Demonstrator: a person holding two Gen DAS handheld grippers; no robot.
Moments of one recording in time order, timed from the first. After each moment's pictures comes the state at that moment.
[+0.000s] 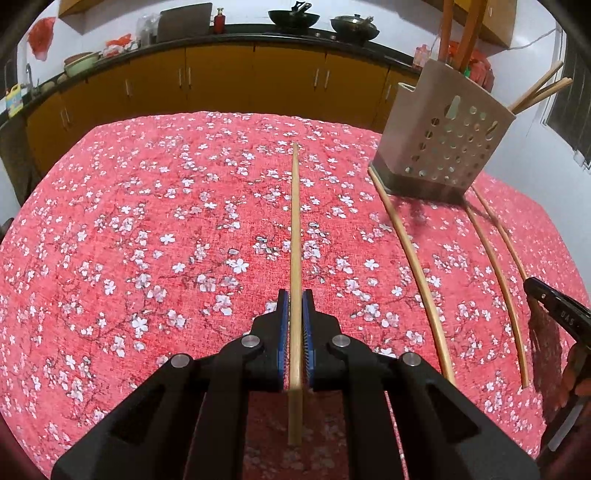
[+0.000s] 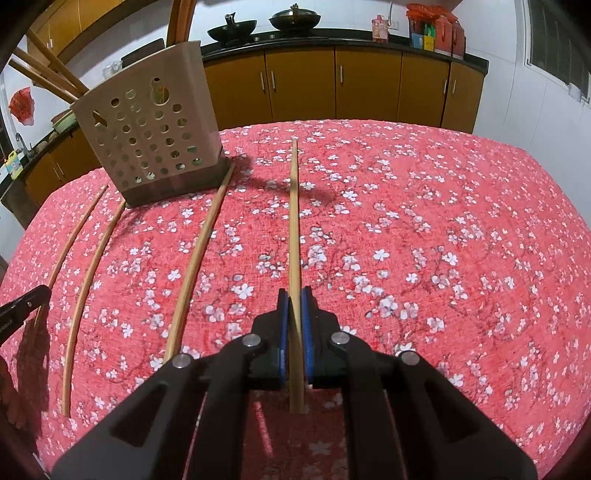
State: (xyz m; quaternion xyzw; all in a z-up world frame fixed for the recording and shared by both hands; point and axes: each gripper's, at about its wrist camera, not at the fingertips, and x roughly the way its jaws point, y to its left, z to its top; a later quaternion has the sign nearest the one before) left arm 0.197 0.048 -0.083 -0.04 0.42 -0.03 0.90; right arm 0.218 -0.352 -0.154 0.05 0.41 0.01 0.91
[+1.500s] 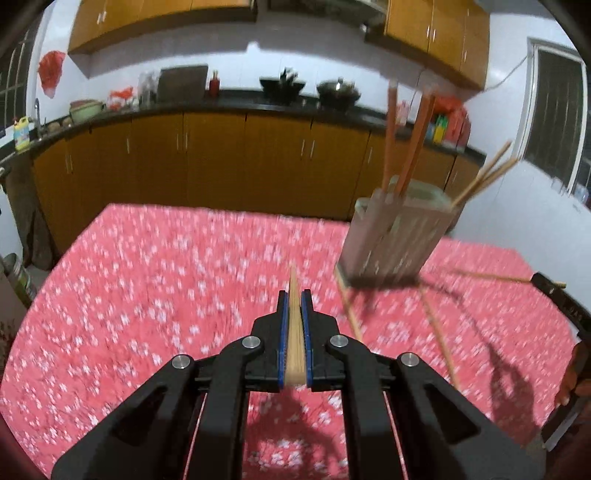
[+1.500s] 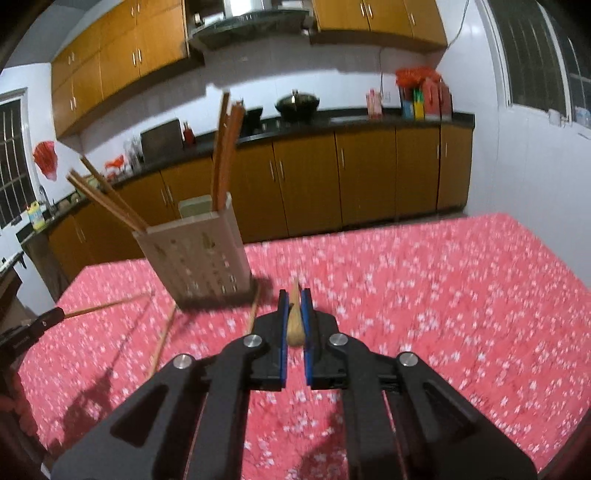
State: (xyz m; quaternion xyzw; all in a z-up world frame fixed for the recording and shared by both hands) left arm 0.165 0.047 0.020 -0.05 0.30 -0.05 0.95; right arm 0.169 -0.364 -0.045 0.07 0.24 0.02 0.97
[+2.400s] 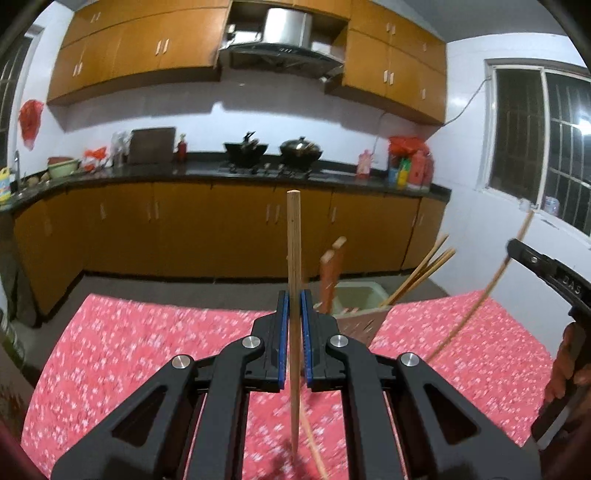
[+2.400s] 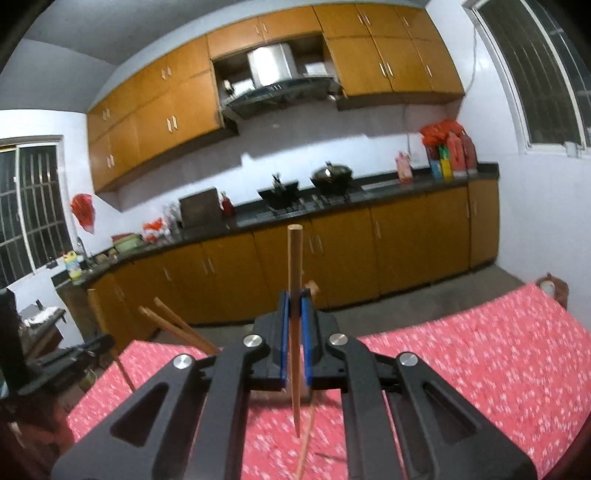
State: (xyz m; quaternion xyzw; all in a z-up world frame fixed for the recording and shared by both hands) left arm 0.173 0.005 0.115 -0.03 0.19 -0.11 0.98; right arm 0.167 -0.351 0.080 0.10 0.11 0.09 0.98
